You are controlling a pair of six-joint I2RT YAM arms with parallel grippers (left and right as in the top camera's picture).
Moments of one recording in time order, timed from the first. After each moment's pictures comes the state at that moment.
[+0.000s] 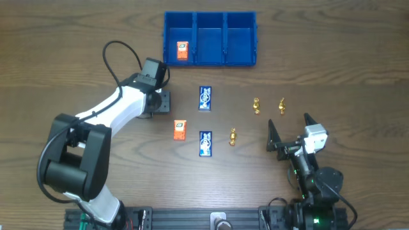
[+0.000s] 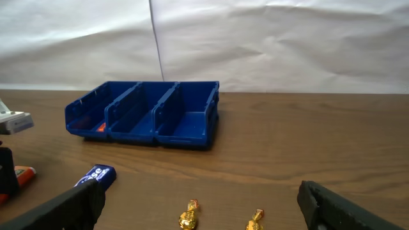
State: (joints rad) left arm -0.33 1.83 1.03 -0.49 -0.06 -0.30; right arm -0.01 0.01 0.01 -0.06 -0.21 0.07
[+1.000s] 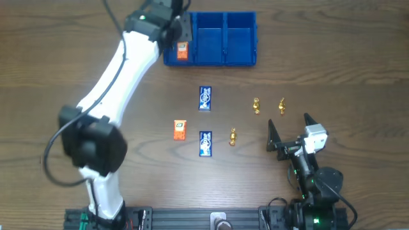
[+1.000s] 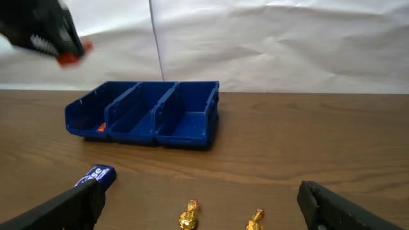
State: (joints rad) left arm -0.39 2.05 1.92 -0.82 -0.10 -0.40; right arm -0.01 0.01 0.01 -0.06 -0.21 0.07
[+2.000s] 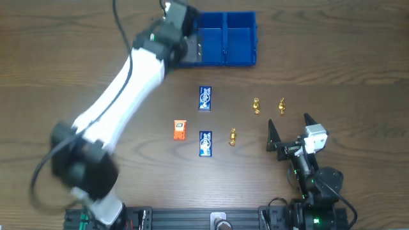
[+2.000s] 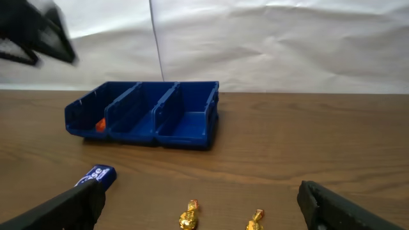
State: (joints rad) left arm -0.51 1.82 1.64 -0.76 -0.18 -0.38; right arm -0.01 0.01 0.01 -0.06 -0.21 0.07
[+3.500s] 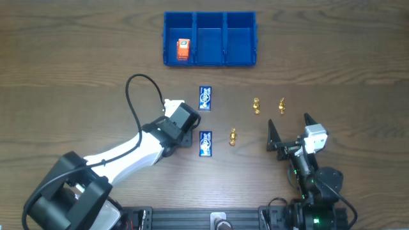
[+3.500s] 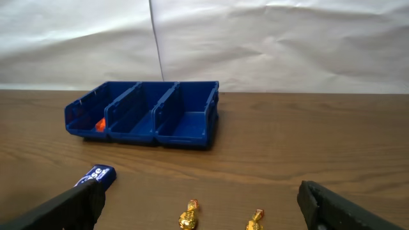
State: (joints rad) left arm -0.70 1.58 0.69 -0.31 -0.19 -0.65; right arm -0.01 0.01 0.01 -0.06 -0.21 0.07
